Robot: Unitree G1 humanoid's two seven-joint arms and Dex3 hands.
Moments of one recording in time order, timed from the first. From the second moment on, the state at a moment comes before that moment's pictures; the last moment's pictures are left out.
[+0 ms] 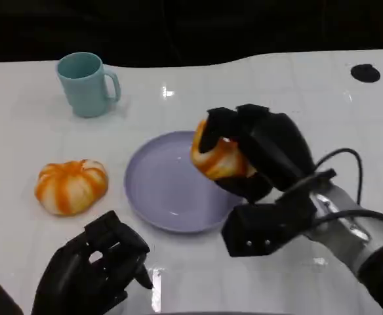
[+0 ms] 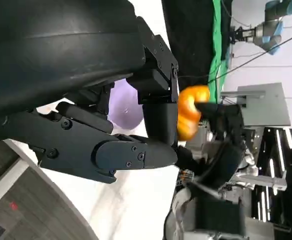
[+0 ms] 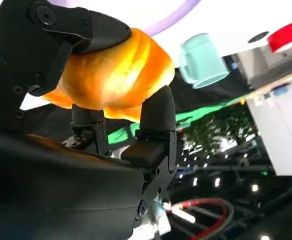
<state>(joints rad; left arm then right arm) 0.20 0.02 0.01 0.05 -0.32 -0.26 -0.49 -0.71 -0.08 0.46 0.82 -0.72 -0.49 -0.46</state>
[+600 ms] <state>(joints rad) 0.20 0.02 0.00 0.03 -0.32 -0.26 -0.49 -0.84 0.03 0.49 1.06 -0.69 -0.43 -0.27</state>
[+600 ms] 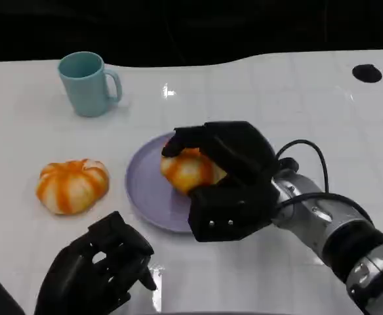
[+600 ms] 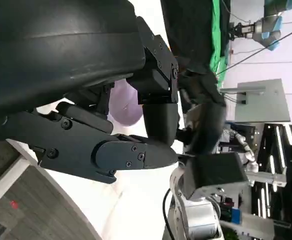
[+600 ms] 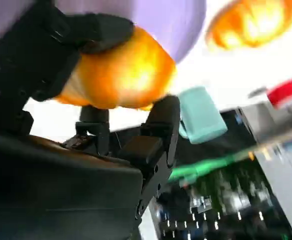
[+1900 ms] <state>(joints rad) 0.20 0.02 0.00 0.03 -0.32 -0.26 -0.49 -0.39 -0.24 0.33 0.35 -0.48 -0.57 0.02</state>
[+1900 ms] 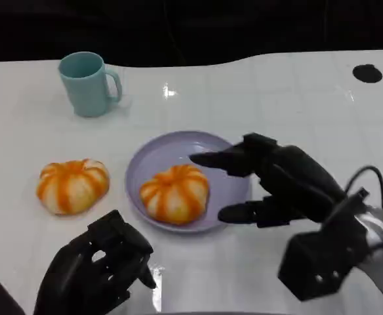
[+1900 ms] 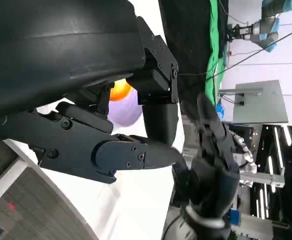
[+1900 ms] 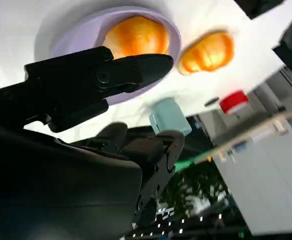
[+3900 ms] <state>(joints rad) 0.19 0.03 0.02 0.08 -0.32 -0.28 -0.49 0.03 -0.28 0.16 0.22 -0.48 -0.66 -0.17</state>
